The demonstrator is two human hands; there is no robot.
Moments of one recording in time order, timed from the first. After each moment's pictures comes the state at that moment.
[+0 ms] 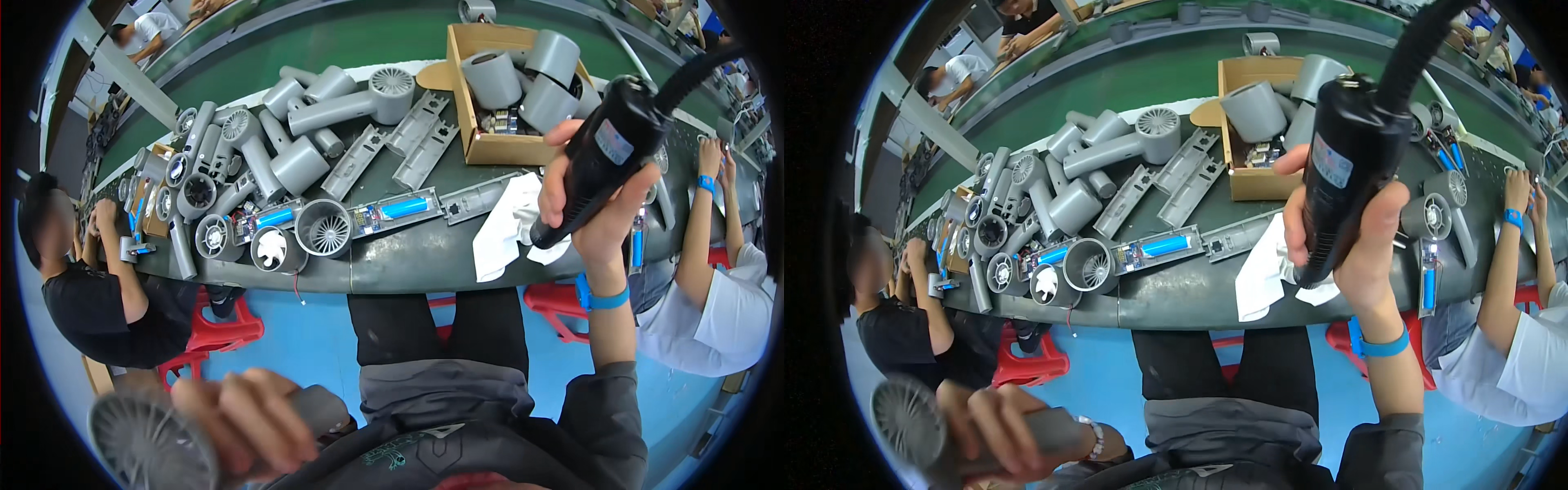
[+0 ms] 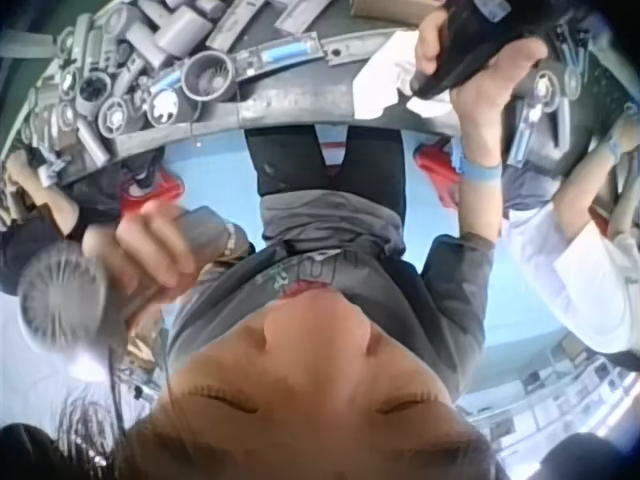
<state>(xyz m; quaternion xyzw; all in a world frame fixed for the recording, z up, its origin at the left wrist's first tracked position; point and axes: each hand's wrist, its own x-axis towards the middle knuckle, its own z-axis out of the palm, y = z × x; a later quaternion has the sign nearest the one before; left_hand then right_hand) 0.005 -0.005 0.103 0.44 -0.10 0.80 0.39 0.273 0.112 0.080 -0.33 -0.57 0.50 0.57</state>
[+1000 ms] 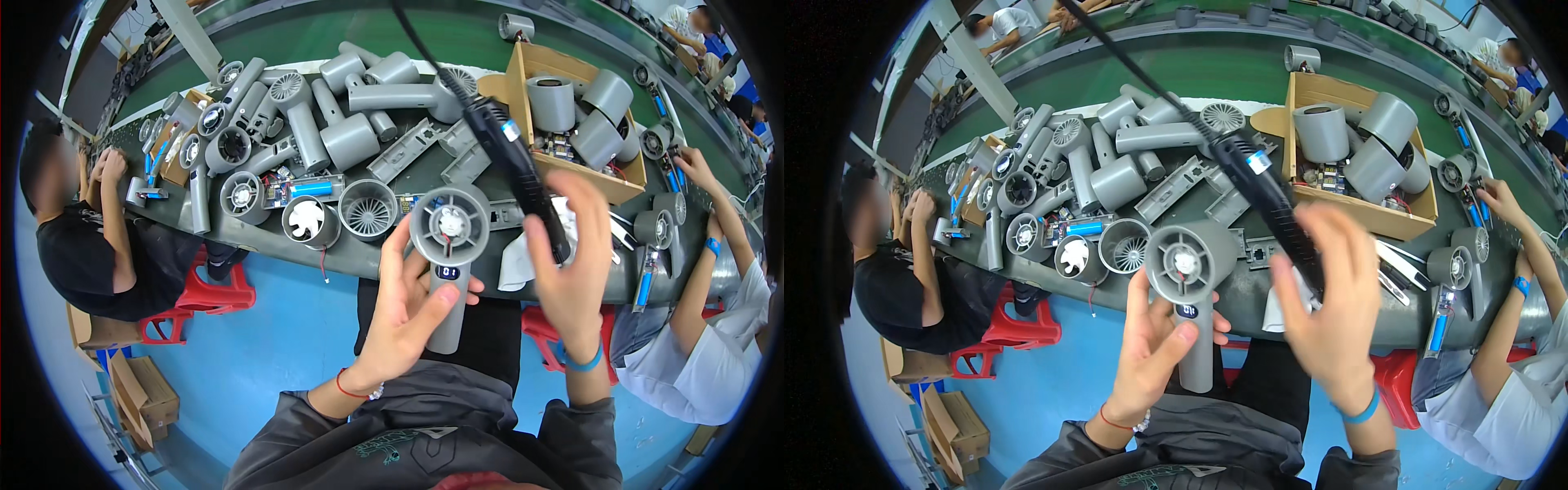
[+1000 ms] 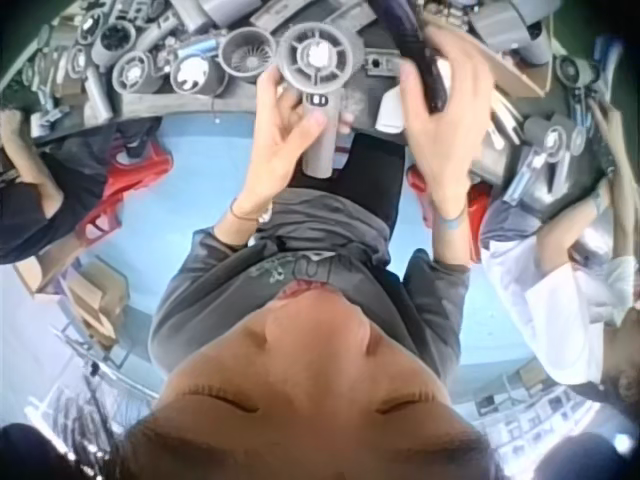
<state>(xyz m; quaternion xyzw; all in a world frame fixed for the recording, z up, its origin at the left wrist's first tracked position) 0.045 0.021 0.043 0.40 0.33 0.57 0.64 0.229 0.079 0.070 -0.51 -0.75 0.05 0.42</state>
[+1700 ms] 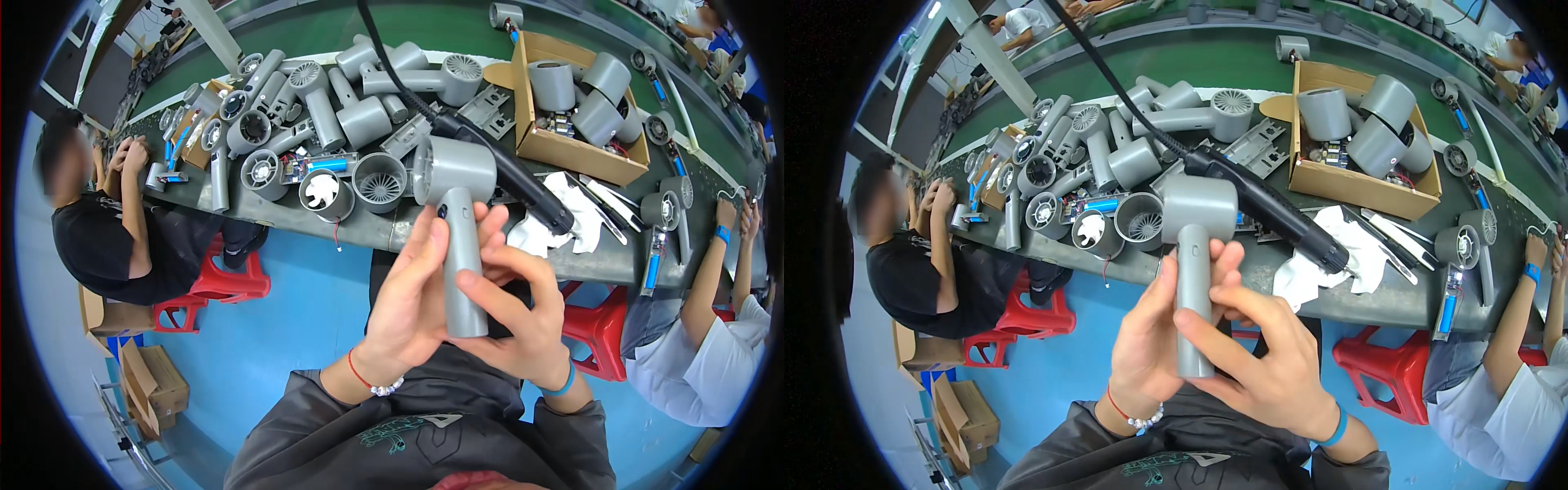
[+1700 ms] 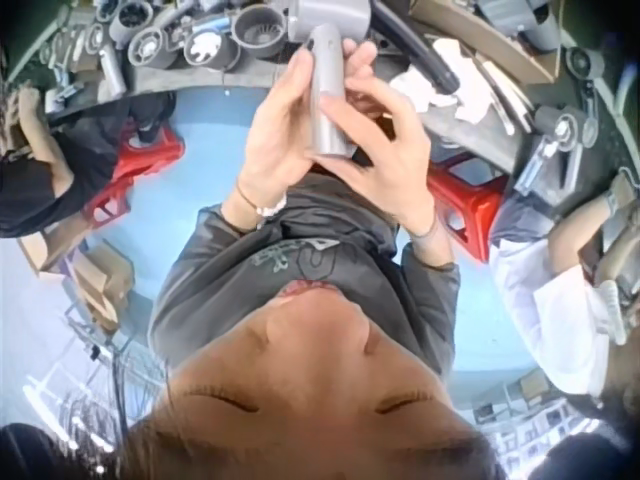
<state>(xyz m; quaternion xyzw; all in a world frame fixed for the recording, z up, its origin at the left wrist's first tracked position) 0.060 0.012 0.077 0.10 0.22 0.58 0.78 0.210 0.010 0.072 -0.32 -0.82 0.20 0.43</state>
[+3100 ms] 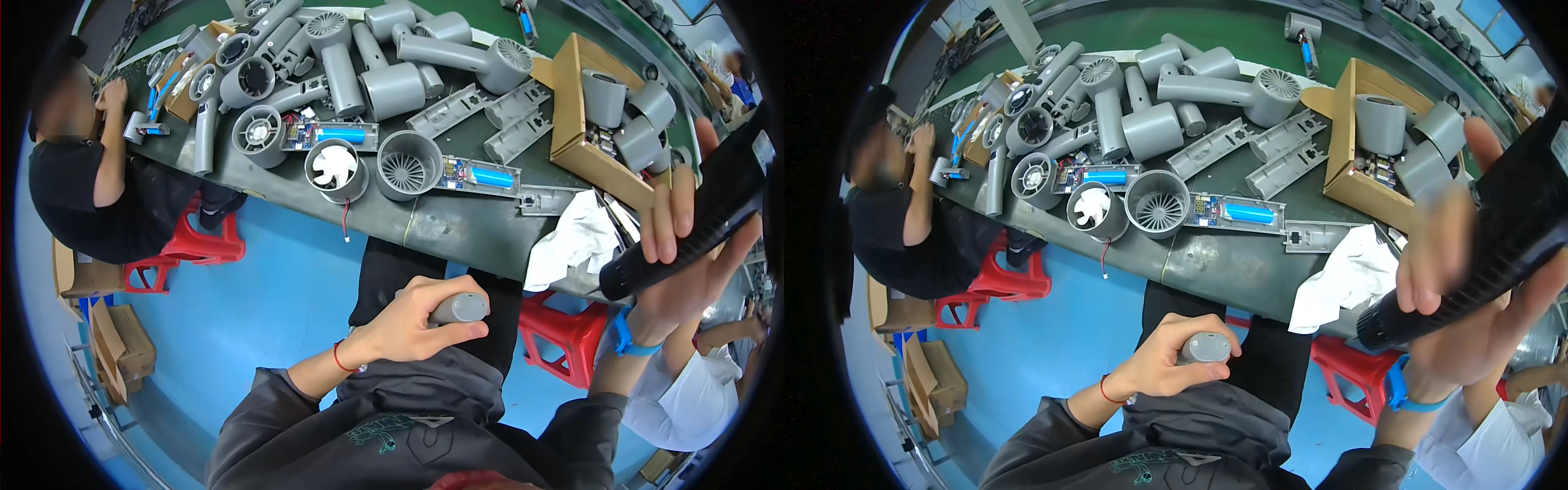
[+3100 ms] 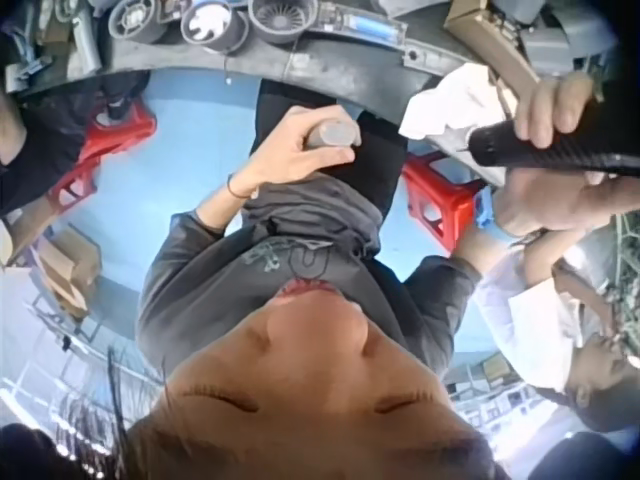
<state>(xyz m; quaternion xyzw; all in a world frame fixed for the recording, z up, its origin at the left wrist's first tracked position) 0.018 0.001 0.010 0.59 0.34 0.42 0.60 0.235 0.093 0.133 -0.24 -0.55 0.54 0.60</state>
